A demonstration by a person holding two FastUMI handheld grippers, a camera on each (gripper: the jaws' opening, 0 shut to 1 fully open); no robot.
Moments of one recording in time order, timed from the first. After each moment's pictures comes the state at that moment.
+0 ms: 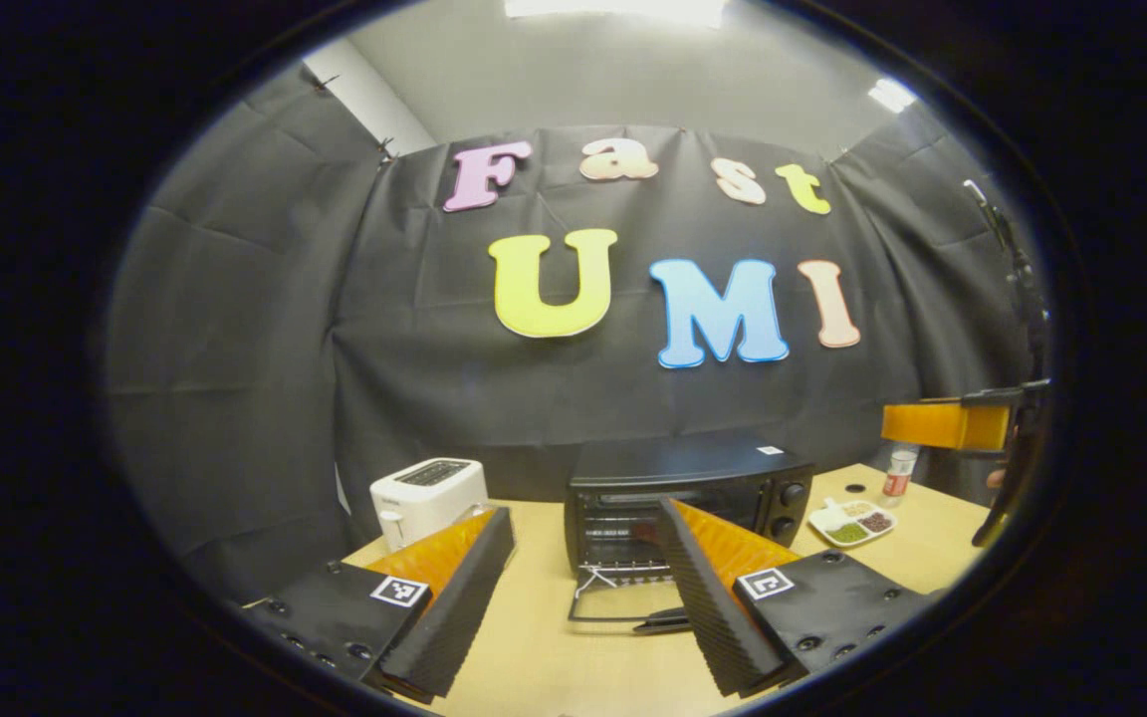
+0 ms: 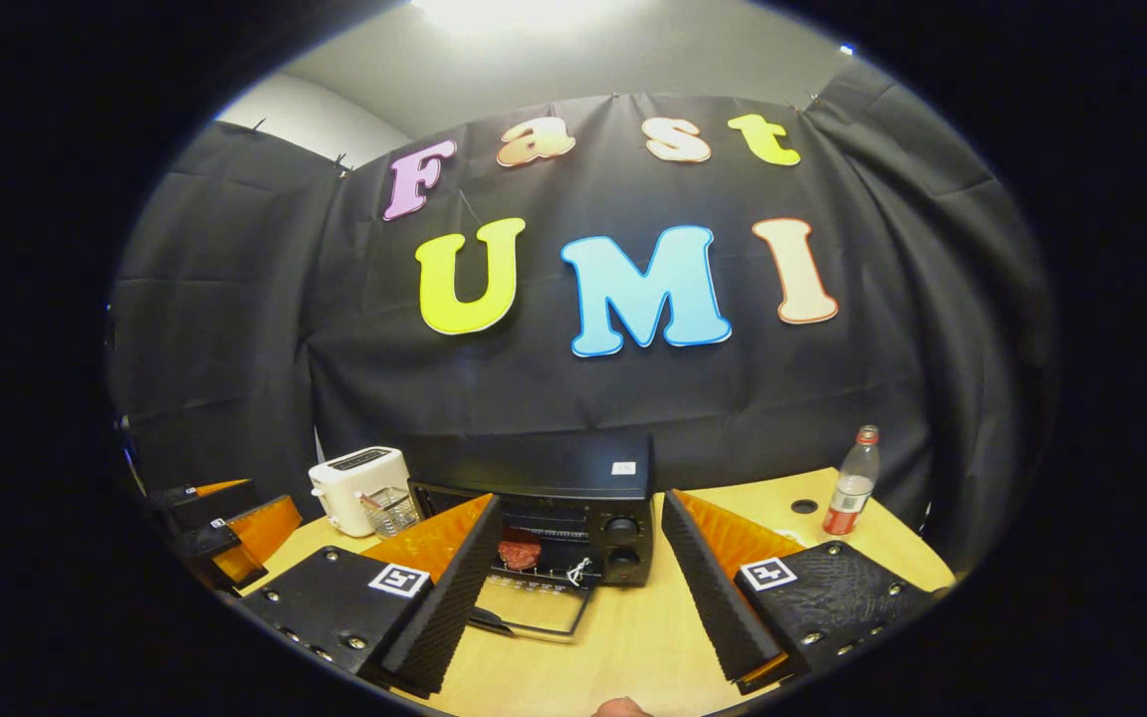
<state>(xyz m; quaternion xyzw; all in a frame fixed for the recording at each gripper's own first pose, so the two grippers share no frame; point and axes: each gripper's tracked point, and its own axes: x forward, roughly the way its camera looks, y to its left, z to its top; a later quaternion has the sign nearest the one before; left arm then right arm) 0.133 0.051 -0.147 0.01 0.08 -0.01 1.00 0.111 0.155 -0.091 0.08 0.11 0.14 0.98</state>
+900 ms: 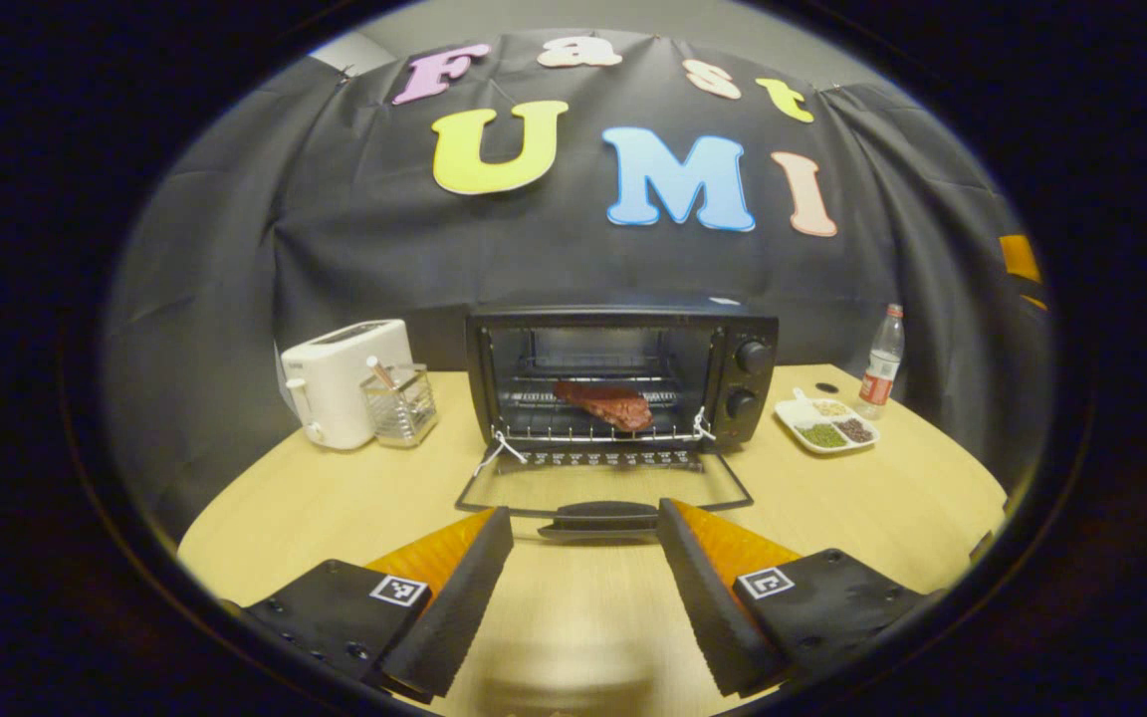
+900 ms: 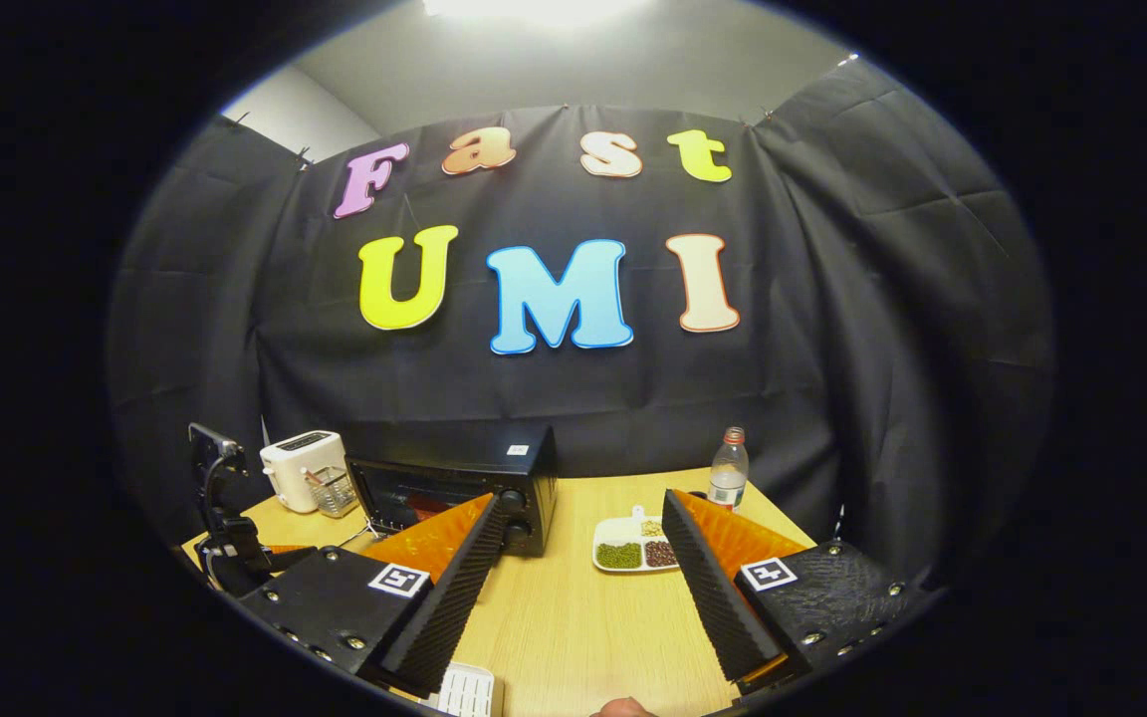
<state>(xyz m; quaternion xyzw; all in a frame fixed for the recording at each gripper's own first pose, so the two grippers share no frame) 0.135 -0.033 -0.309 0.01 0.28 -0.05 0.96 0.059 0.048 -0.091 0.06 0.13 0.04 0.99</state>
